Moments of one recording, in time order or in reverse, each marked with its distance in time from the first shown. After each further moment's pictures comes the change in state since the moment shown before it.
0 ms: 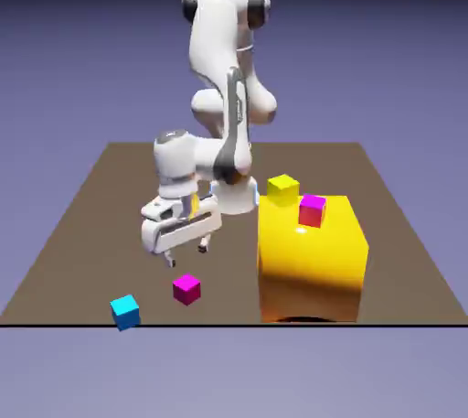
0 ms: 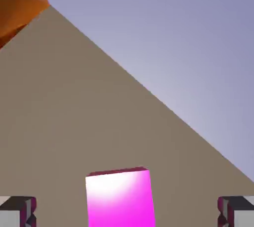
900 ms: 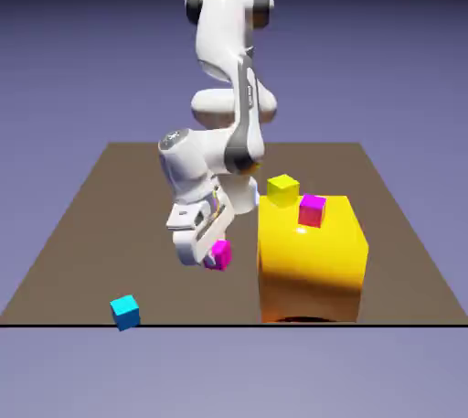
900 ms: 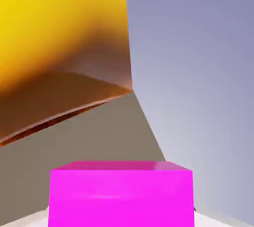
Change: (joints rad) arm 0.091 -0.085 0.038 0.226 -0.019 -0.438 -0.263
